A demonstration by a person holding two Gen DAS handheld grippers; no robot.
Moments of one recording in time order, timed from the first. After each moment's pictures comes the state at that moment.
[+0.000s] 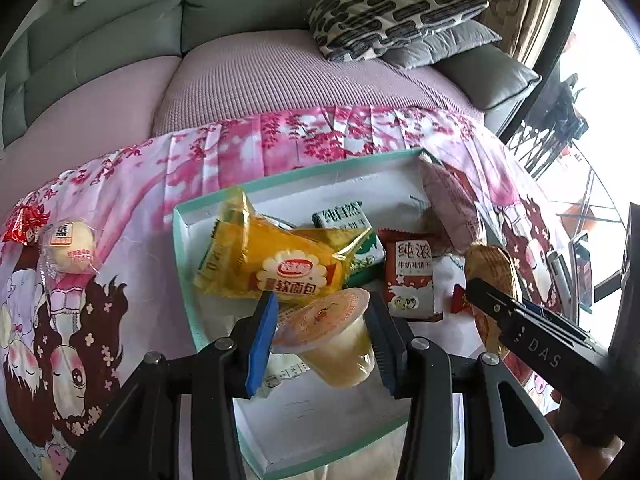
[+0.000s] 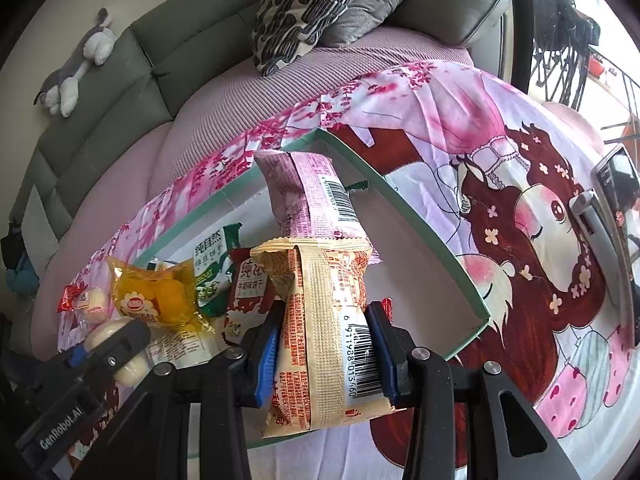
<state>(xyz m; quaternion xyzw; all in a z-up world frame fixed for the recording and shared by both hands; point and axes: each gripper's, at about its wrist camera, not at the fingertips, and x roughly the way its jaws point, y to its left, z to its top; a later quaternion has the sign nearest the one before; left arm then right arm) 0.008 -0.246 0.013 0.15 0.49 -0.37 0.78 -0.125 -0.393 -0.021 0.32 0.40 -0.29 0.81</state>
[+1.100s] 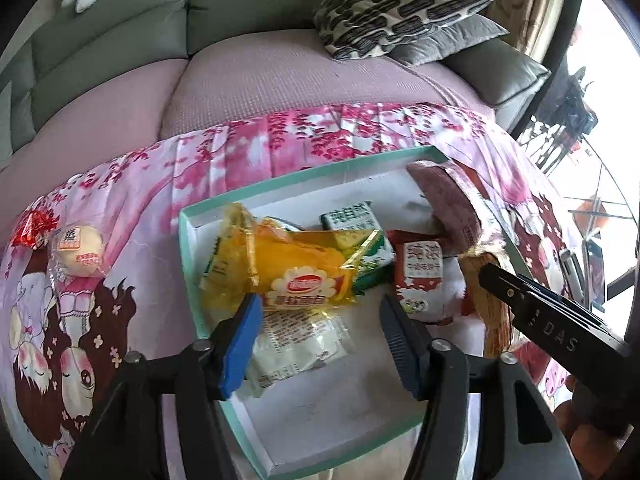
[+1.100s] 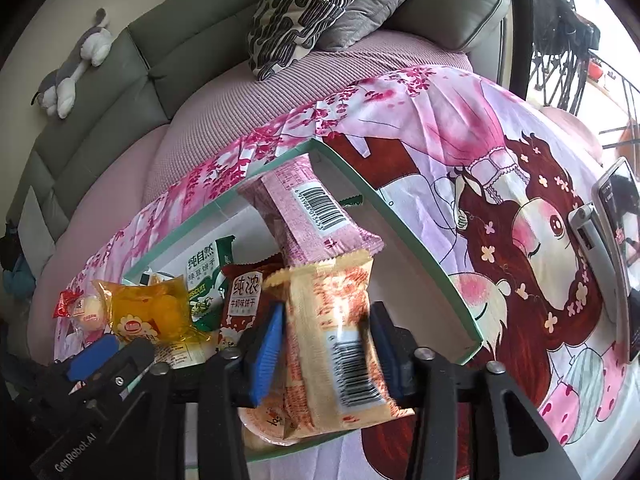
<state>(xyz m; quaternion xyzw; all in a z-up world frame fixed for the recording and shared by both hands) 0.008 -0.249 0.014 0.16 0.48 -0.34 0.79 -0.121 -0.400 -0.018 0.31 0.40 -0.30 0.81</state>
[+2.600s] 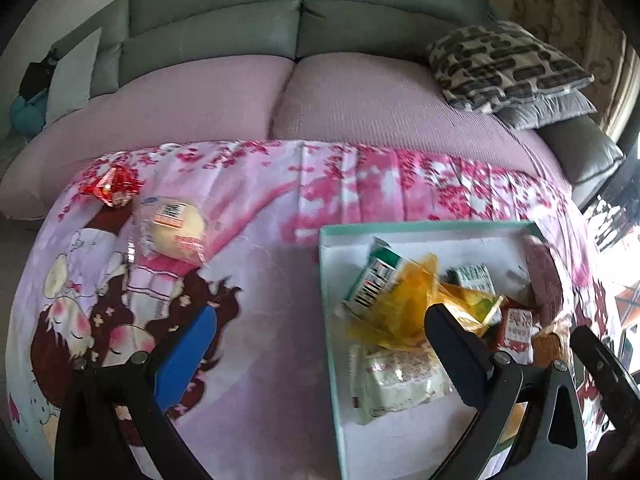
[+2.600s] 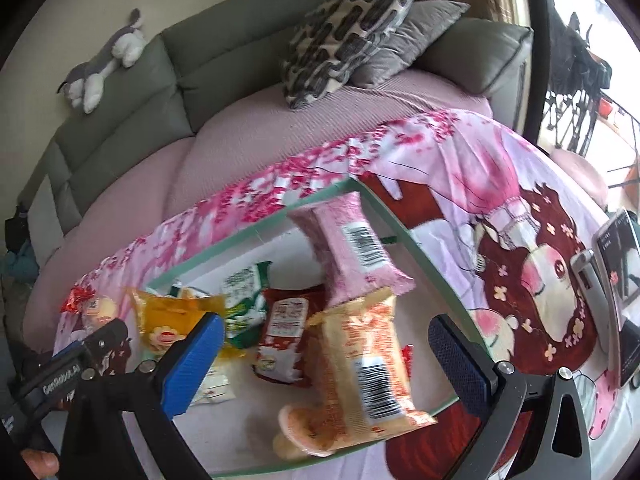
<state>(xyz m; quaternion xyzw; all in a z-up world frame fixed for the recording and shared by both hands) 0.065 -0.183 0.023 0.08 0.47 -0.21 0.86 -0.109 -0.379 0.011 0.26 0.36 -0.28 0.85</state>
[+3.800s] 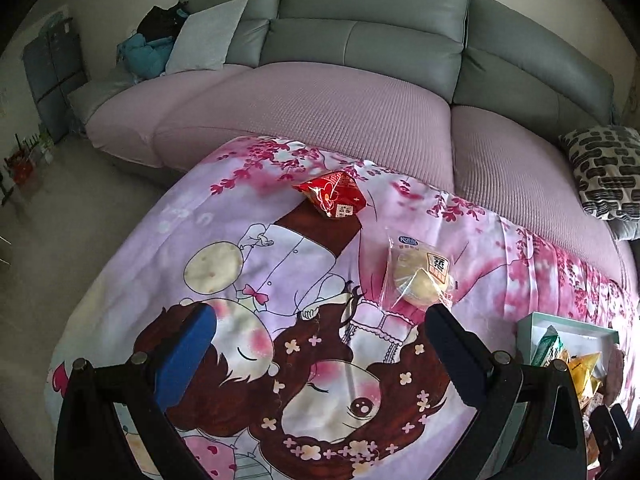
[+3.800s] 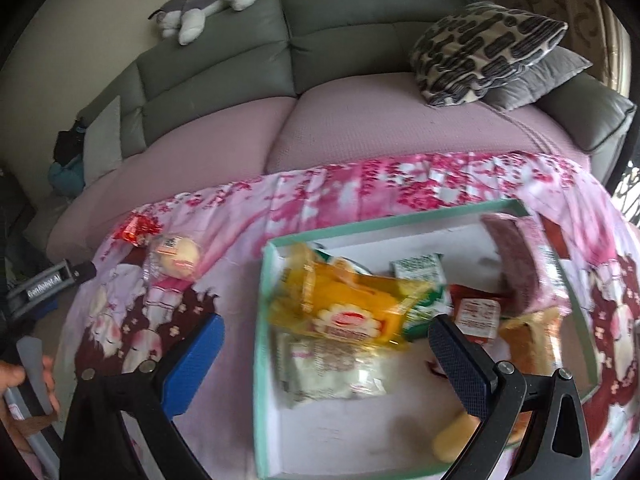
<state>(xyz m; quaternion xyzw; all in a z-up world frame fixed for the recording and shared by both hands) 0.142 -0.006 0.045 -0.01 0.45 -0.03 0.89 -0.022 -0.271 0.020 0.18 0.39 -0.15 0.89</state>
